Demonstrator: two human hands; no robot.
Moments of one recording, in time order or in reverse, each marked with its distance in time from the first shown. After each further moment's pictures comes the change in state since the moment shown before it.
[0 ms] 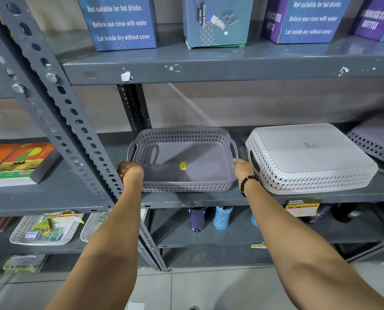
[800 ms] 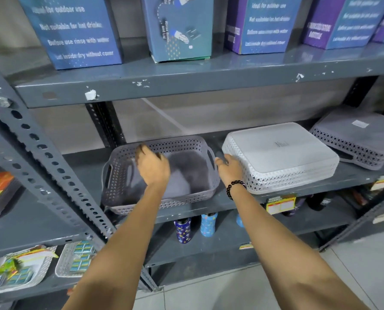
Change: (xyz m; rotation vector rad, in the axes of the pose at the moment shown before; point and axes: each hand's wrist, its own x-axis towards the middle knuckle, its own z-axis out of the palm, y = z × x) left_hand -0.046 0.014 0.089 0.465 -0.035 0.710; right_hand -0.024 -0.011 -0.018 -0.060 0.134 -0.218
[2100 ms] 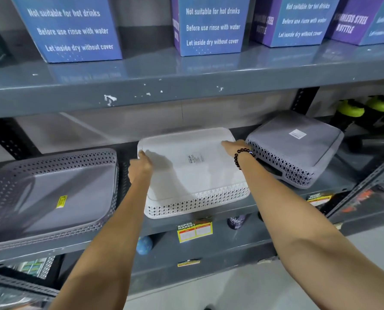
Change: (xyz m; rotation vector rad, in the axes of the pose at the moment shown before) left_hand -0.064 0.188 0.184 -0.181 -0.265 -0.518; right_hand 0.210 0.022 -0.265 -0.395 0.009 0.293
